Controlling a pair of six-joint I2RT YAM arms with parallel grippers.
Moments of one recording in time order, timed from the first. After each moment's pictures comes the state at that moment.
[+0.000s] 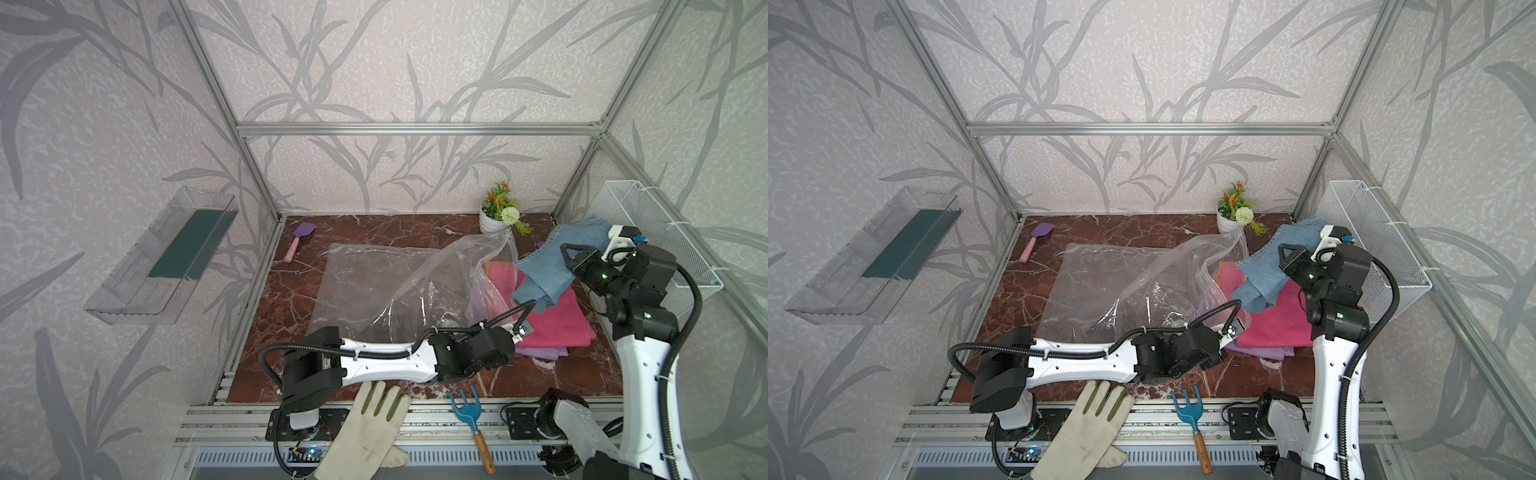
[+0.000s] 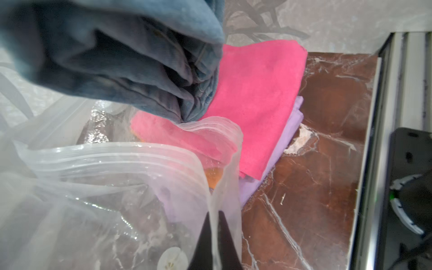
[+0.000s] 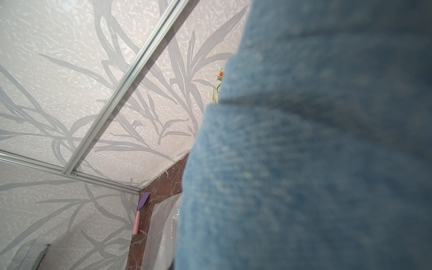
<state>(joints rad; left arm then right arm) -1.36 1.79 1.30 -0.08 -0.46 0.07 -0.35 0.91 1.08 -0.54 -0.52 0.61</state>
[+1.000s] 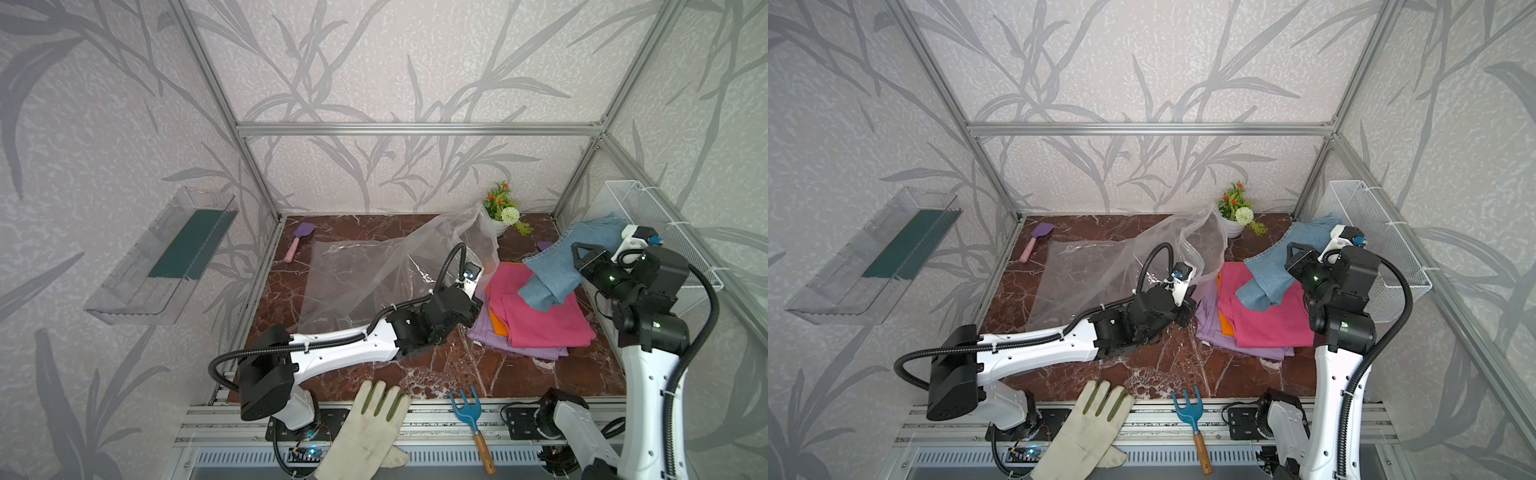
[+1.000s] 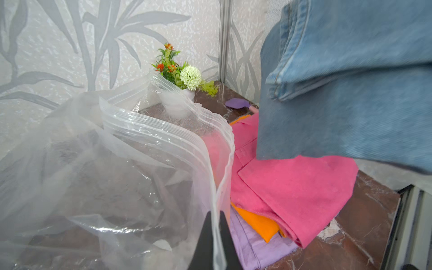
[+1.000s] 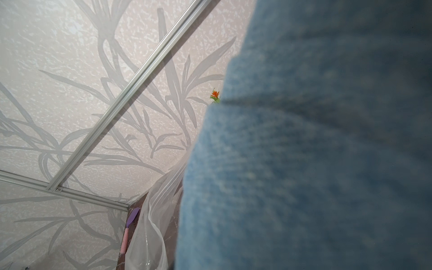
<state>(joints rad) -1.17 1.54 1.15 0.08 -0.45 -0.23 -0.35 0.88 1.13 -0.58 -0.42 0.61</state>
